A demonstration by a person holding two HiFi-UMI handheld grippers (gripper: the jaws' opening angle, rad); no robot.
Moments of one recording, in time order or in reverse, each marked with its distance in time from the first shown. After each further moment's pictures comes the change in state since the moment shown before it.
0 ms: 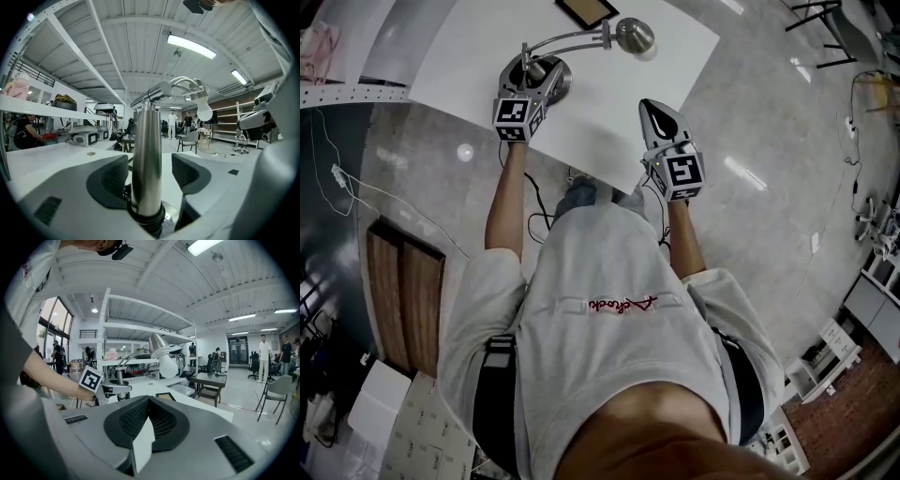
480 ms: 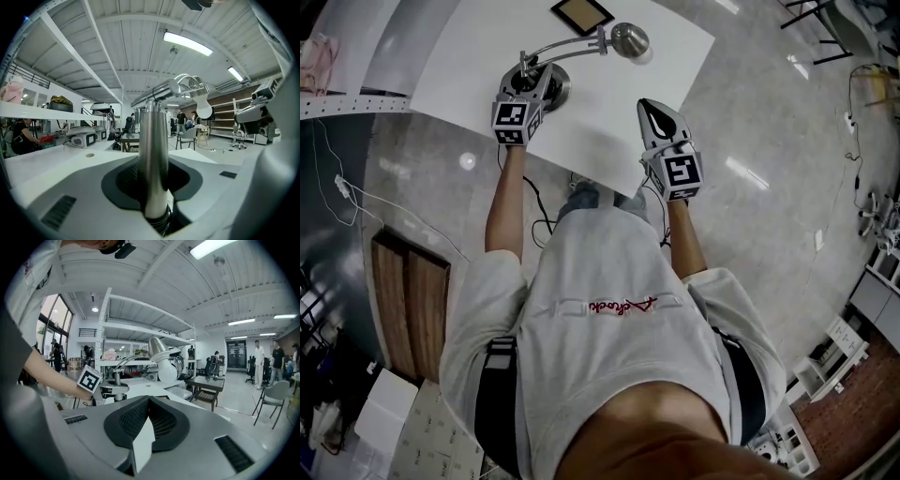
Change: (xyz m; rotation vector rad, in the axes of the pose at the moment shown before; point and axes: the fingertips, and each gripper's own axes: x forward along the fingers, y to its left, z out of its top) left arm 0.006 0.002 0.001 0.043 0.026 -0.025; right arm 0.002 -0.004 0.009 -0.032 -0.016 -0.028
